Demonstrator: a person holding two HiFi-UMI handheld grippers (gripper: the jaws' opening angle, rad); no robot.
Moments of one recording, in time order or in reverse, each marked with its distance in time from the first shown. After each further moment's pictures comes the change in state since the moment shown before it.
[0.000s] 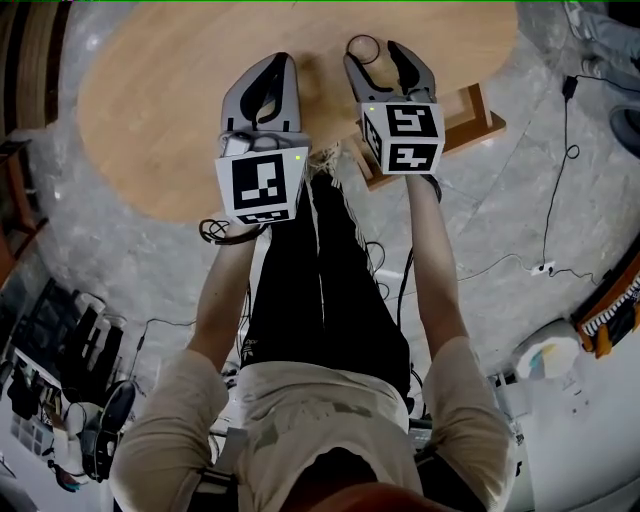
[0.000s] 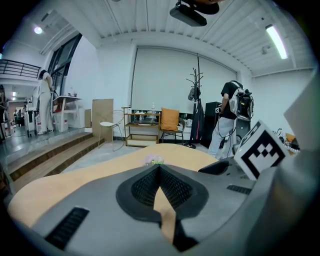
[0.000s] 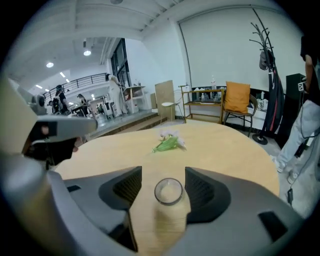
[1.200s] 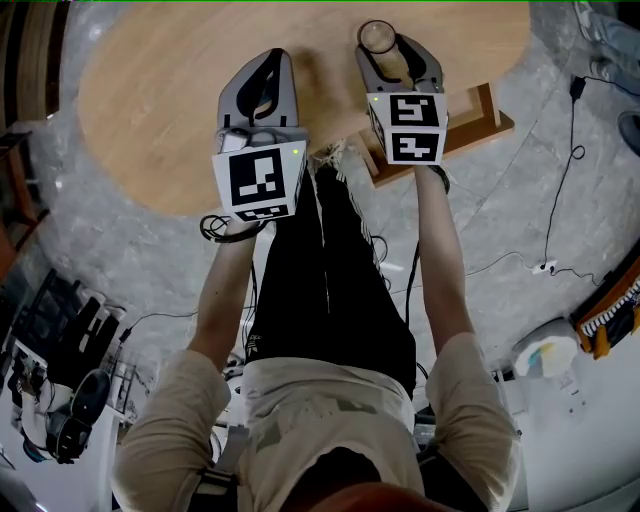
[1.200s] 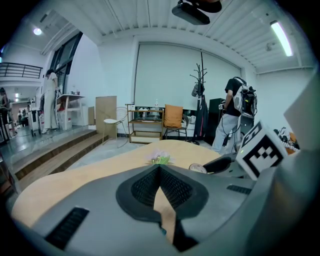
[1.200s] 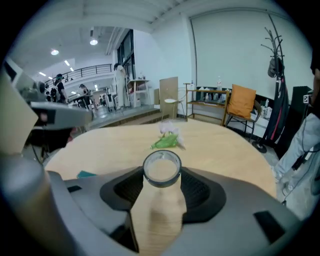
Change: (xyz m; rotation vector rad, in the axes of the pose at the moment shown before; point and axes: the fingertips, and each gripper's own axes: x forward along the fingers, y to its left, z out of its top) left arm -0.003 0.018 -0.011 -0.007 0.040 0.036; right arm 0.014 -0.004 -0.008 -0.104 0.055 -0.024
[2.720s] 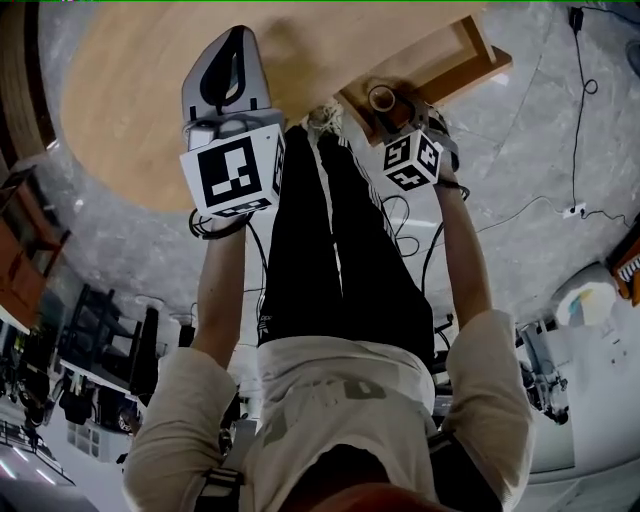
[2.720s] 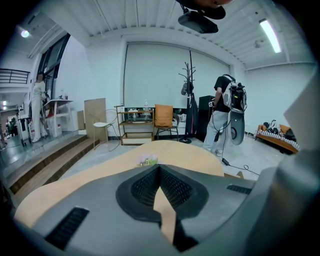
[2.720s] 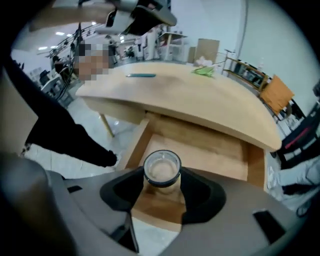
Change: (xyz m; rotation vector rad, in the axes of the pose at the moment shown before) left arm 0.005 -0.038 0.015 0.080 0.010 -0.076; right arm -0.087 0.030 -0.239 -0.349 0.453 0.147
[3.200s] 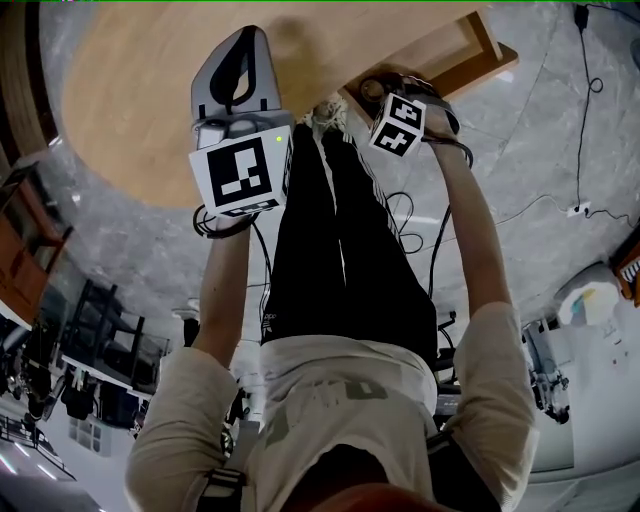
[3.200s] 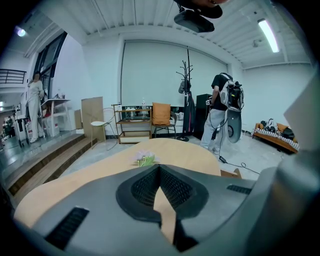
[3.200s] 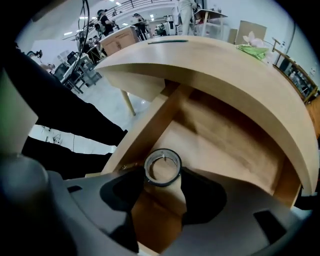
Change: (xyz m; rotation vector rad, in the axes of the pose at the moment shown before) left arm -0.004 -0.012 -0.010 0.018 0.019 -0.029; right arm 0.049 0.023 -0.006 -0.291 0.204 0.259
